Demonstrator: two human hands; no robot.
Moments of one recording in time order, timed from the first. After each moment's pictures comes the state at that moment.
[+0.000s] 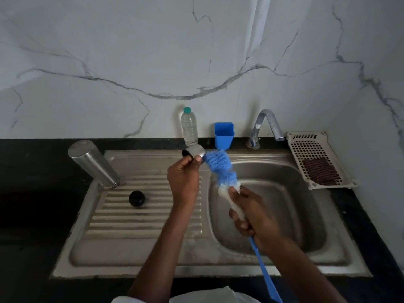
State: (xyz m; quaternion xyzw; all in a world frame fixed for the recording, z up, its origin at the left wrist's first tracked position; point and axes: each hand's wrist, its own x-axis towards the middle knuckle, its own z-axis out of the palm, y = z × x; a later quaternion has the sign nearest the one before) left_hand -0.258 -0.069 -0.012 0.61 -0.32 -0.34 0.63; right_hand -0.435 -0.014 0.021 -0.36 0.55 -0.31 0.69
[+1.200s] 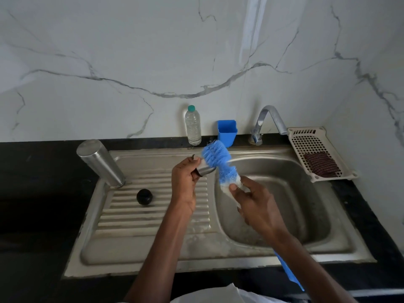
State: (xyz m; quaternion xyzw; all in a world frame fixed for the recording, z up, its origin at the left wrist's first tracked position) left_hand -0.234 -0.042 0.002 0.49 -0.20 -0.56 0.64; right_hand -0.413 0.002 0.024 -0.55 0.61 -0.34 0.45
